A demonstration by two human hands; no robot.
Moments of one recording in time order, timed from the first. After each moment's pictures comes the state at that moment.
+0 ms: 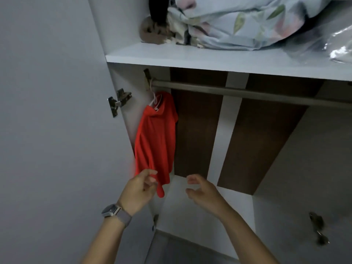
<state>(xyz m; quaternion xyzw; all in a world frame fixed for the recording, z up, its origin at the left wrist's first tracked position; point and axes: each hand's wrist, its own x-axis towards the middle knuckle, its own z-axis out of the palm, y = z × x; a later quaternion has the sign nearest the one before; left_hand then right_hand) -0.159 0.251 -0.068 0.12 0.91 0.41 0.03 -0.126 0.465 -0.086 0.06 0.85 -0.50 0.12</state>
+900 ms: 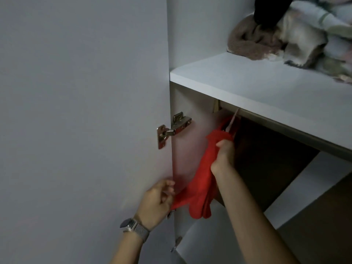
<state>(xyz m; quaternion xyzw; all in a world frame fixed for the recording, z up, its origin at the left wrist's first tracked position) -0.286 0.227 -0.077 -0.07 0.88 0.47 -0.07 -0.446 0.367 -0.023 0.20 0.49 -0.85 0.05</state>
